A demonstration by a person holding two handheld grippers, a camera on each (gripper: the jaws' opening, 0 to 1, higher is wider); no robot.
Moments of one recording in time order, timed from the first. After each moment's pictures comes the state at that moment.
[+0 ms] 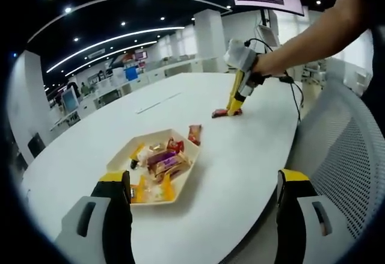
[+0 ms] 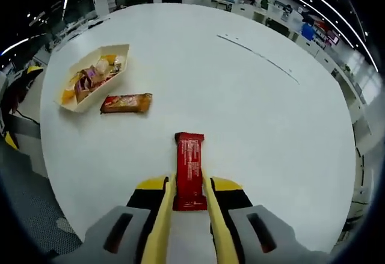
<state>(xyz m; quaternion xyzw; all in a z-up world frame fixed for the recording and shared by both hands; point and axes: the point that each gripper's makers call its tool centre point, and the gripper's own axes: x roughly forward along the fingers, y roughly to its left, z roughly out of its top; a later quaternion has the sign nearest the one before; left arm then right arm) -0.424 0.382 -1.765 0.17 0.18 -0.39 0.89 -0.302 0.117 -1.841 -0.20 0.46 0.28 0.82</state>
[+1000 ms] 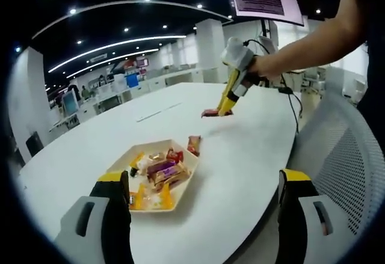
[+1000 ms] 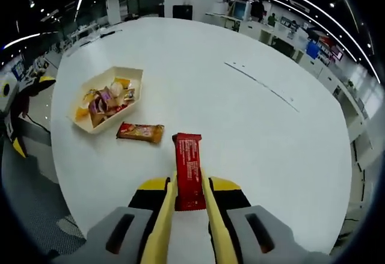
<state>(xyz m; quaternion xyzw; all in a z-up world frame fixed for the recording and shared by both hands) -0.424 0.377 -1.753 0.14 0.16 -0.40 0.89 -0.286 0.136 -1.790 -0.20 0.40 0.30 0.84</state>
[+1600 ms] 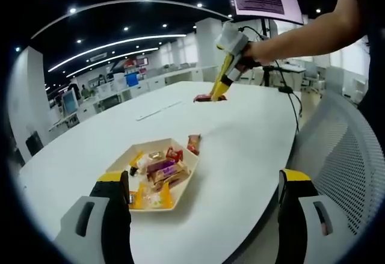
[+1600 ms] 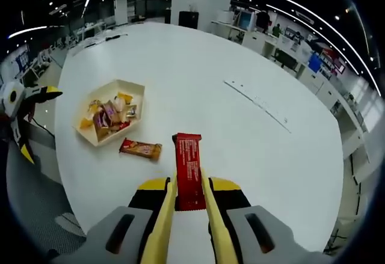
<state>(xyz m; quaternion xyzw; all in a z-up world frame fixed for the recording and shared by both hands) -0.424 0.379 -1.752 0.14 0.16 -0.39 0.90 -0.267 0.153 -1.745 -0.22 0.37 0.33 0.84</state>
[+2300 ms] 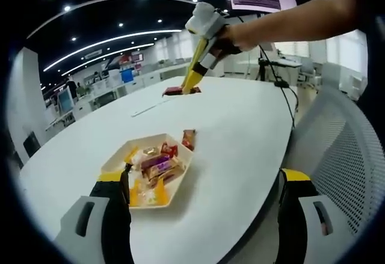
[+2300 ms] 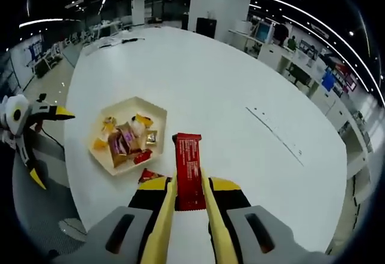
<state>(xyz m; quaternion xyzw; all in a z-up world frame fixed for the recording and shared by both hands) -0.426 0.376 -1.760 0.15 0.17 -0.40 0.89 -0.254 0.223 -1.722 -0.24 0.35 0.38 0.82</state>
